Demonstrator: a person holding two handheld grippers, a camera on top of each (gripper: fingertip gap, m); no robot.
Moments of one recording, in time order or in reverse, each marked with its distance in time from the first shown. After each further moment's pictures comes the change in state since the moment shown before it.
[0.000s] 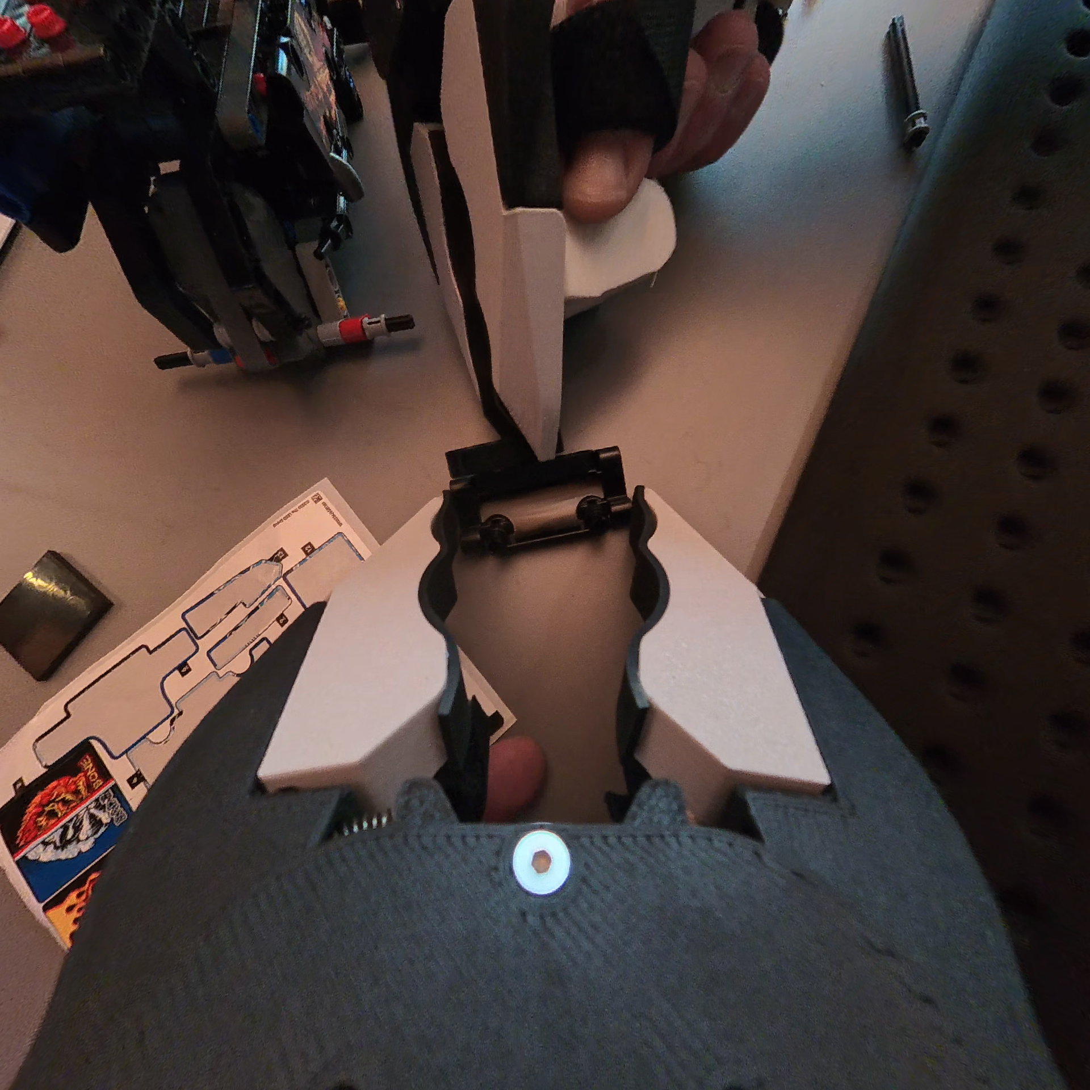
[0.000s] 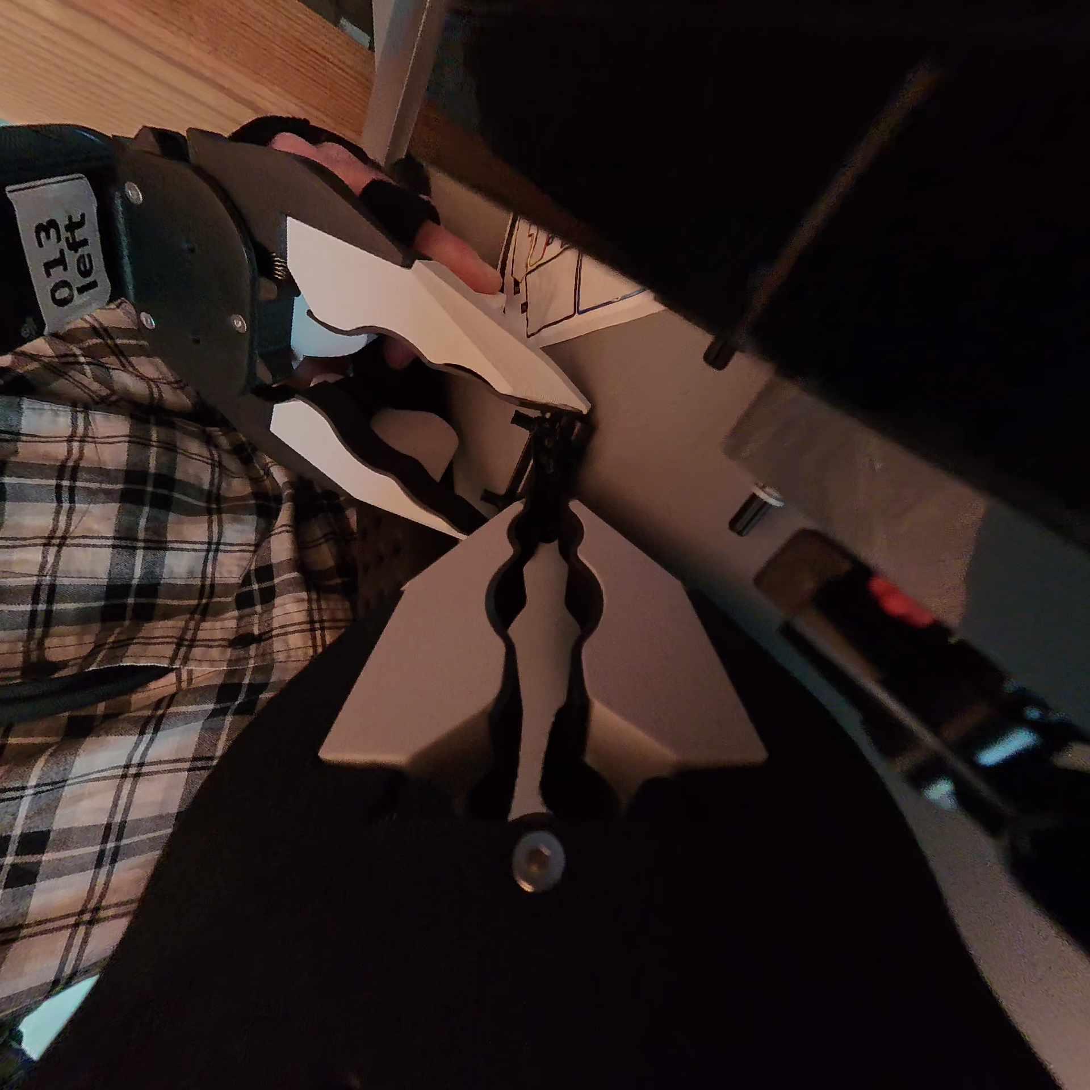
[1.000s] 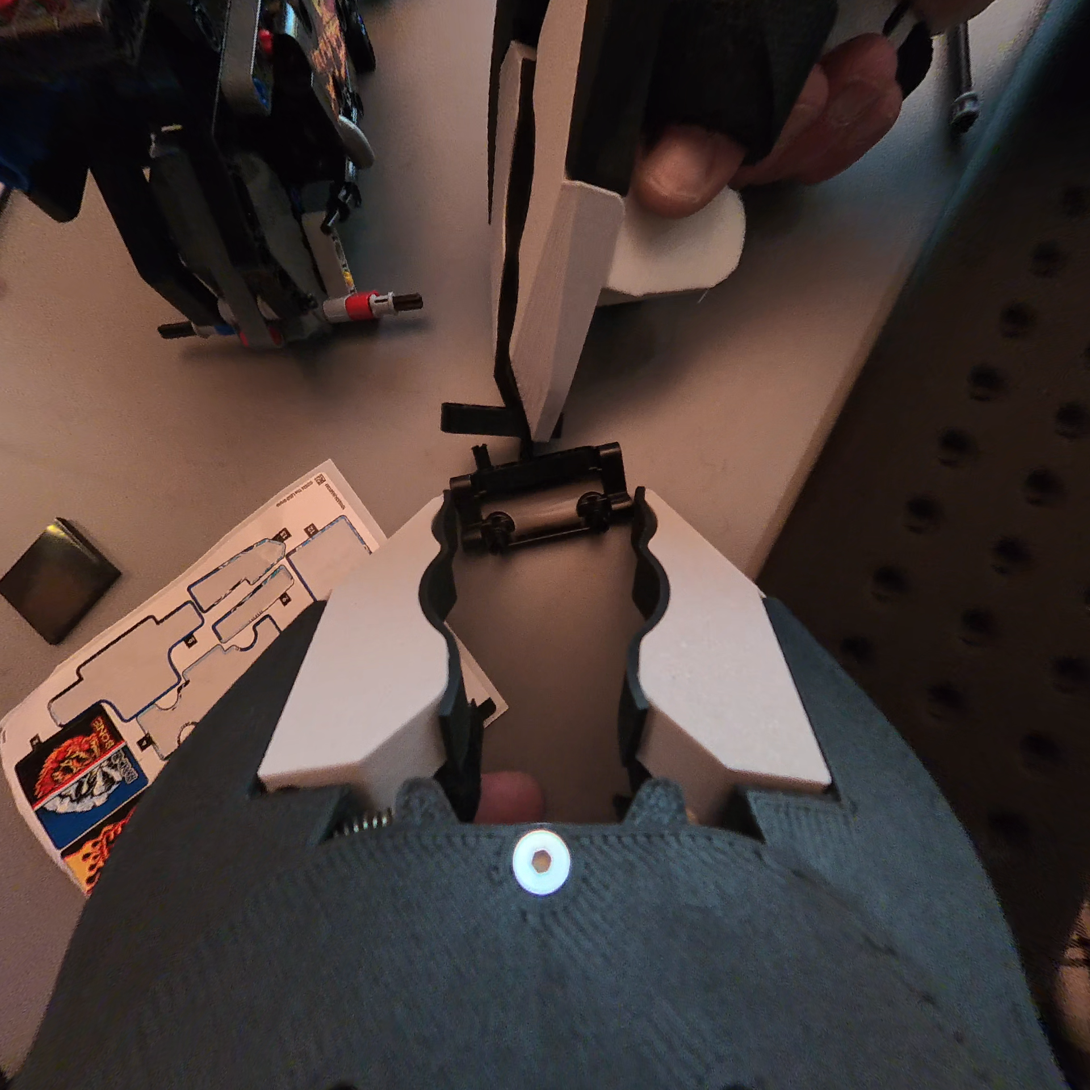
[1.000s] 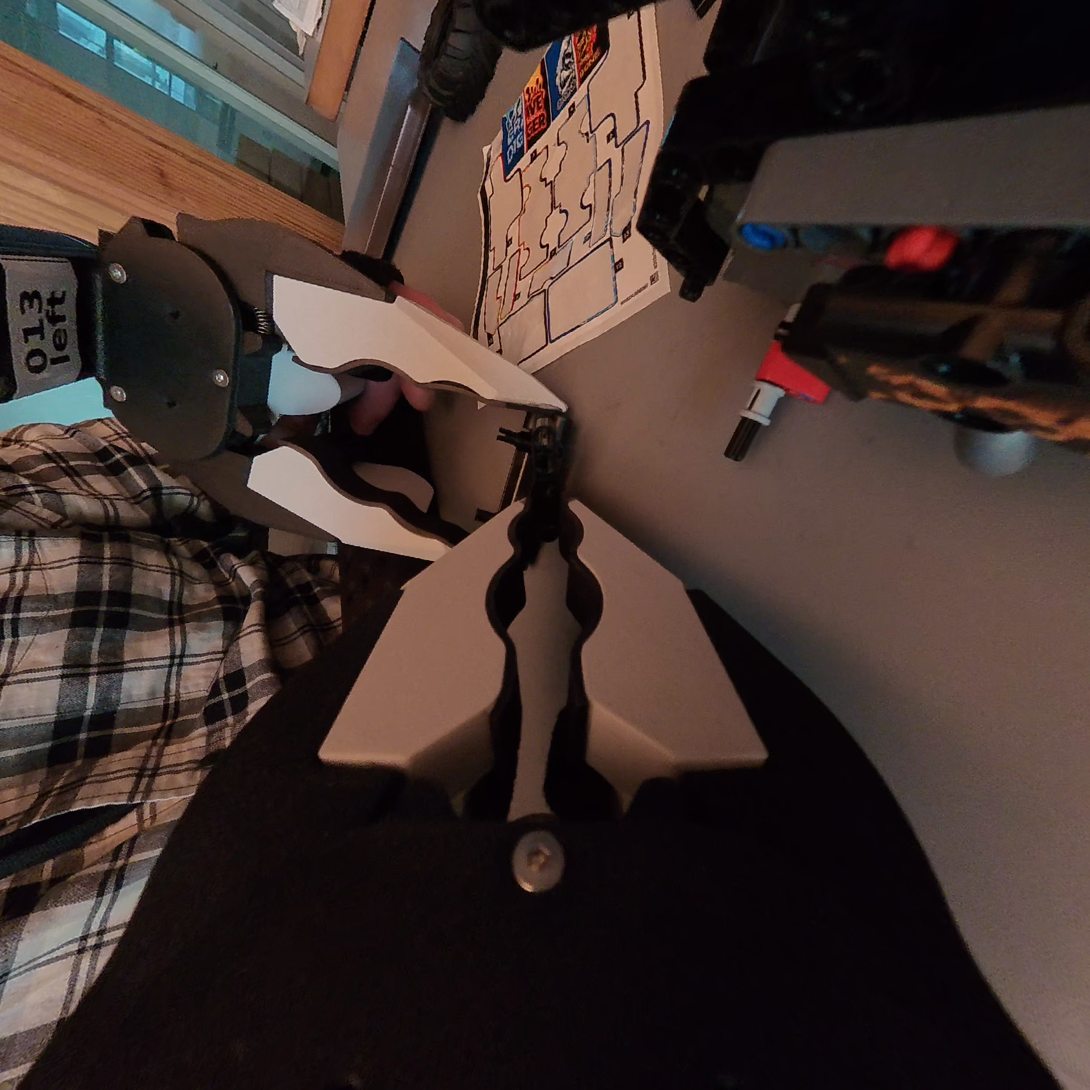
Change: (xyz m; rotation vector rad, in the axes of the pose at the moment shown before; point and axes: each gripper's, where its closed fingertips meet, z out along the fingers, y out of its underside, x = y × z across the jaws) left arm -0.001 0.002 -0.002 -0.074 -0.035 -0.038; right arm 0.002 -0.003 -0.006 0.224 0.115 0.058
